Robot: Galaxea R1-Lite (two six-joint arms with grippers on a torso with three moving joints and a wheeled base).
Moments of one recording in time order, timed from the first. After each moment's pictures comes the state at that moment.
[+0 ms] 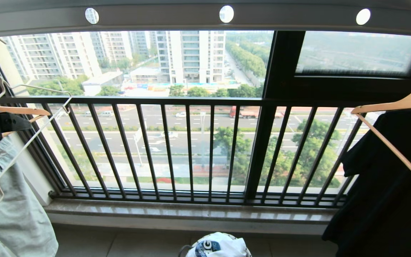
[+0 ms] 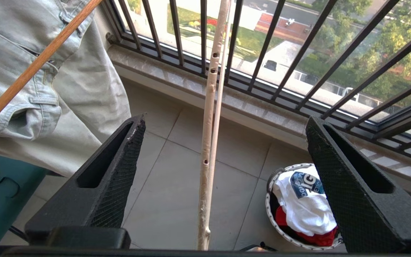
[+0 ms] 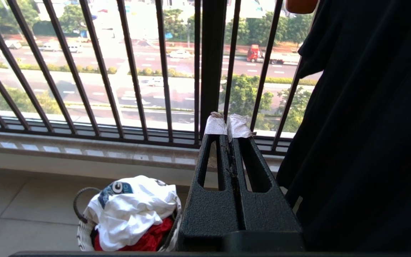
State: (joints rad) left arm 0.01 1.22 -1.26 0.51 0.27 -0.18; right arm 0.01 0.00 0.00 0.00 0.01 -0.01
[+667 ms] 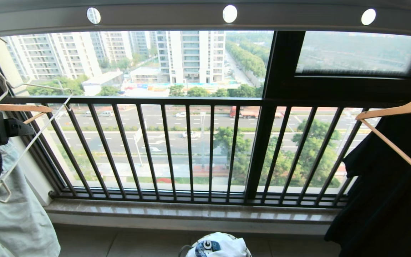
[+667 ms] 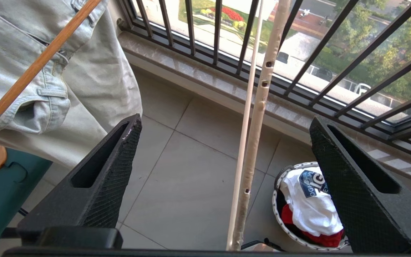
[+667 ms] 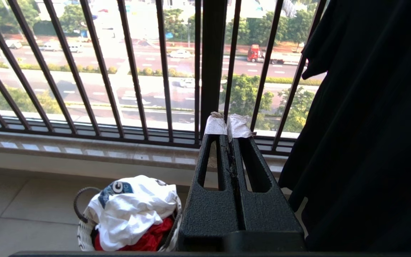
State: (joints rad) left arm 0.07 1.26 -1.24 0.48 0.27 -0.18; right arm 0.01 0.00 0.00 0.00 0.01 -0.01
